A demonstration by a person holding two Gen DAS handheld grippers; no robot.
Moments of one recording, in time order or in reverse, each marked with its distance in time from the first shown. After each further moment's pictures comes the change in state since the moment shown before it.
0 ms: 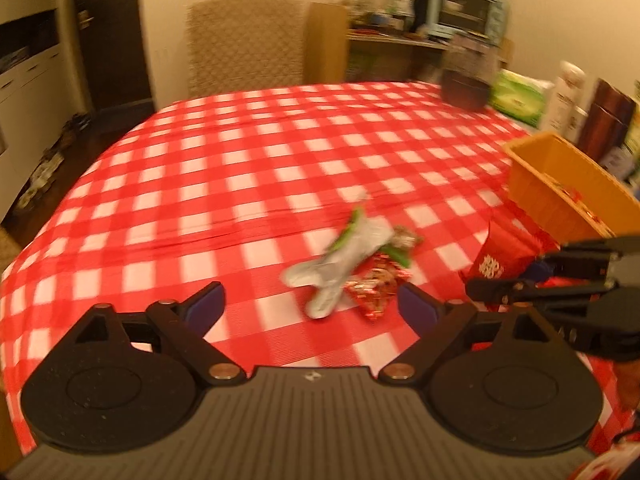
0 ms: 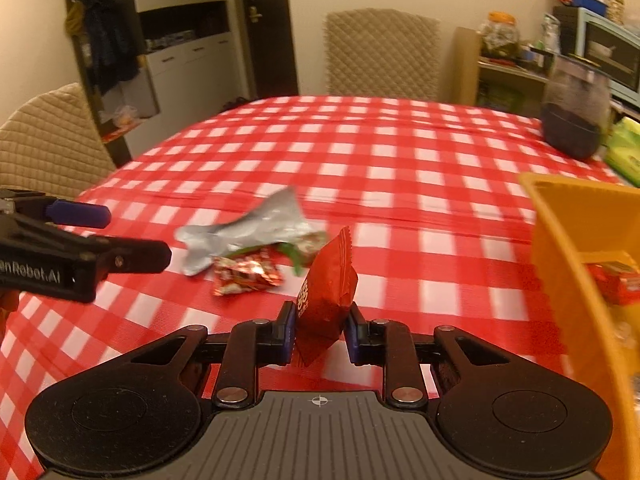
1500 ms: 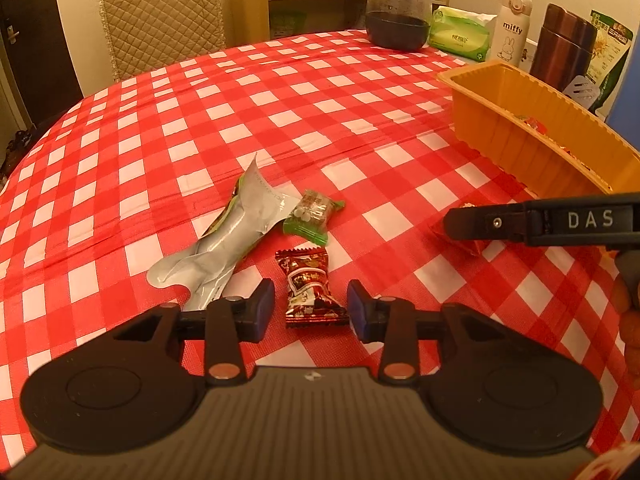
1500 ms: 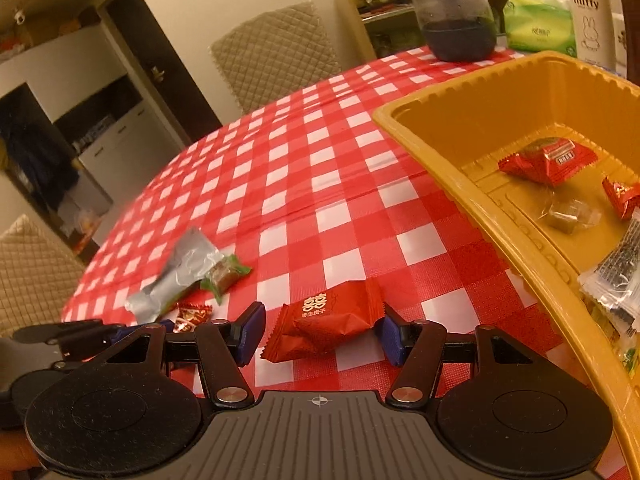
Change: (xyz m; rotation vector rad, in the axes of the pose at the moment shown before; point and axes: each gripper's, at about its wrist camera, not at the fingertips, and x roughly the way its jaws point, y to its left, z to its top) left arm 0.054 -0.049 -0.002 0.136 0.100 -0.103; right arm -0.014 -0.071 -0.010 0.433 -0.046 0.011
